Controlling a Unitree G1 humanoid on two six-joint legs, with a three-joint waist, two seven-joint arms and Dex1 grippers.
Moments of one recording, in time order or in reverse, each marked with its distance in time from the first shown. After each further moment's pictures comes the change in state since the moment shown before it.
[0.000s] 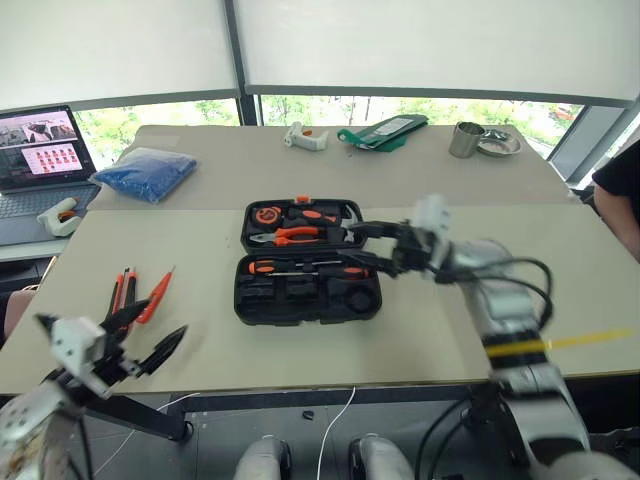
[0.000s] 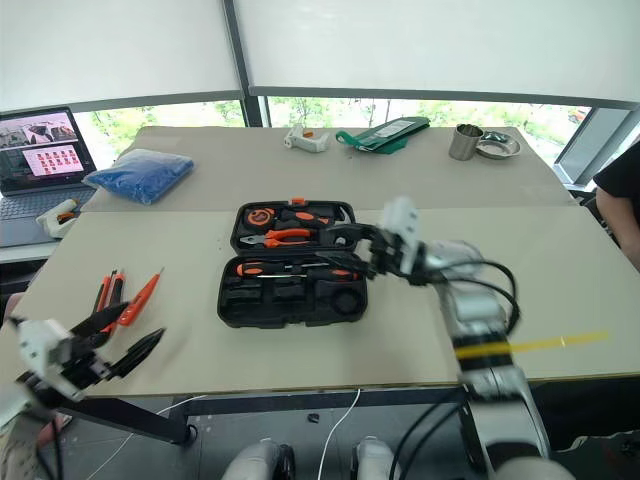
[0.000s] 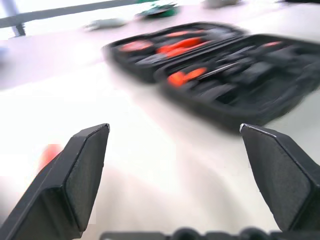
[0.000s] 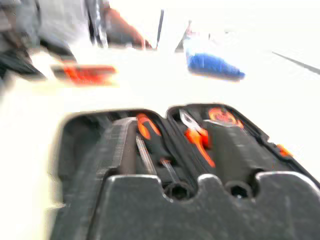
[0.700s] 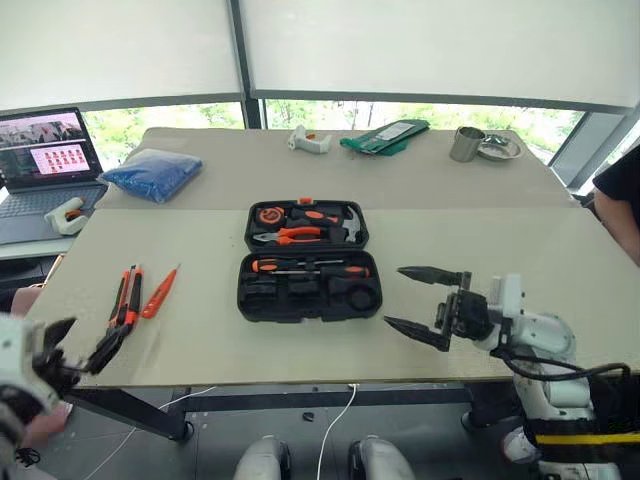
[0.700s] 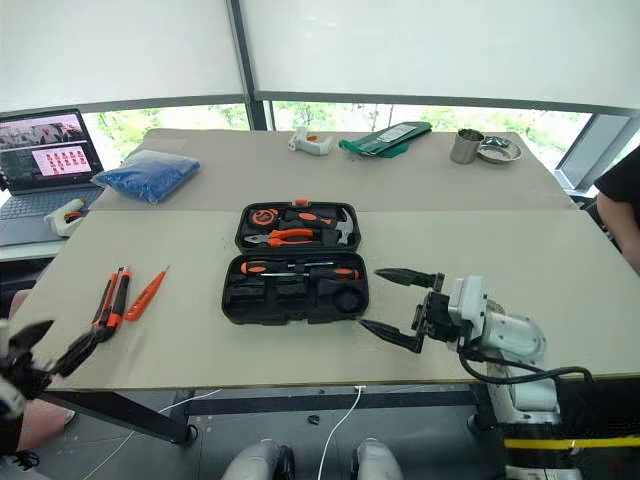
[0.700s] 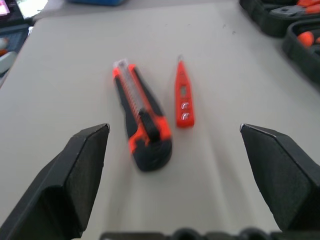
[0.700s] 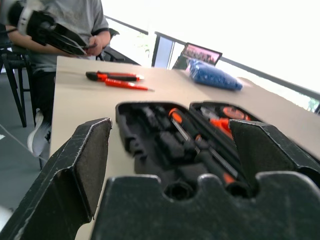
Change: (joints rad) left arm 0.038 0.201 0.136 -0.368 -0.140 0.679 0.430; right arm 0.298 -0.079 -0.076 -0.144 0.088 -0.245 0.065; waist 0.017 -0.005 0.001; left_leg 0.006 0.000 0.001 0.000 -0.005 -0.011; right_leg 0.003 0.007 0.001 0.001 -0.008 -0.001
